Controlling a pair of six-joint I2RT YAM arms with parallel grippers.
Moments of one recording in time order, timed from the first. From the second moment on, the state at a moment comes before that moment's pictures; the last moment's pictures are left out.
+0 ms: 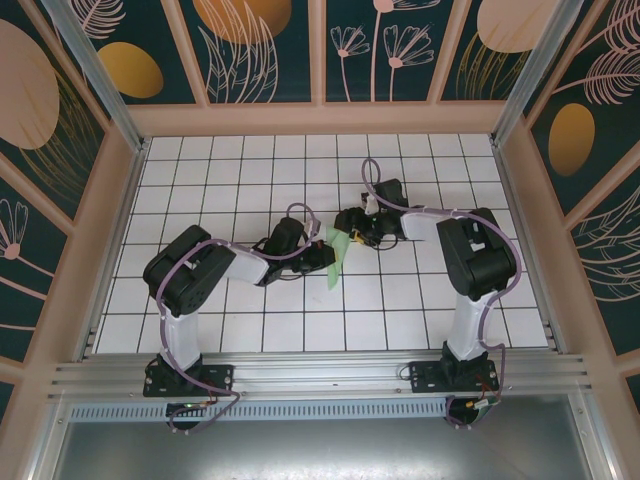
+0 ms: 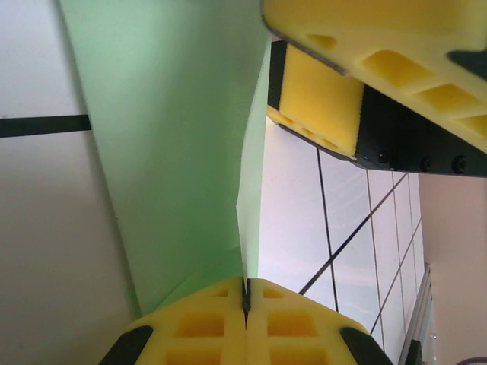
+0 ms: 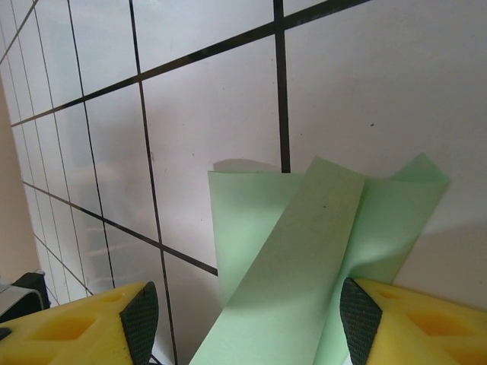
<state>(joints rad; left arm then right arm) -0.68 1.94 0.80 0.53 0.47 -0.92 0.39 1.92 1.06 -0.08 -0.57 0.69</state>
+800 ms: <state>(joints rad) -0.66 1.94 0.83 0.47 0.50 -0.89 0.44 1.99 1.24 -0.35 -0.44 0.62</state>
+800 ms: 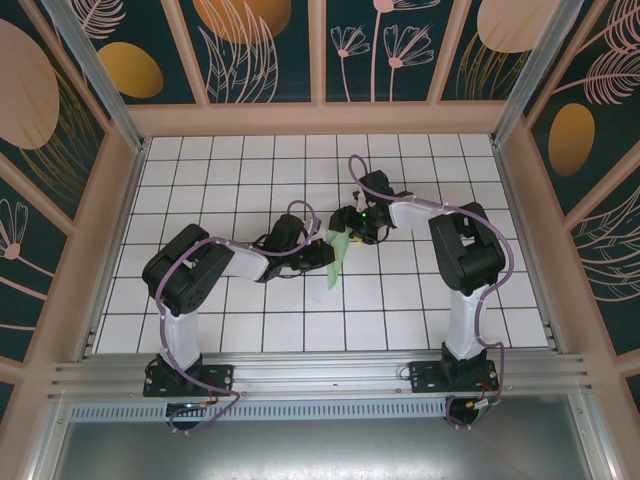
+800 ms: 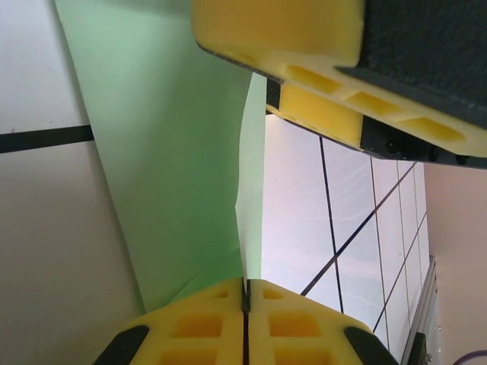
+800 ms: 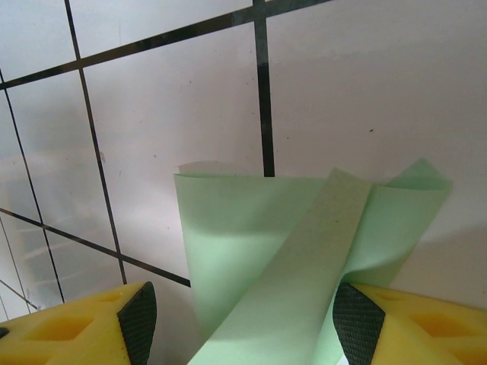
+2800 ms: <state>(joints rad) -0.63 1.97 0.90 0.32 0.53 -0.79 0.45 1.95 1.19 -0.29 -0.43 0.60</state>
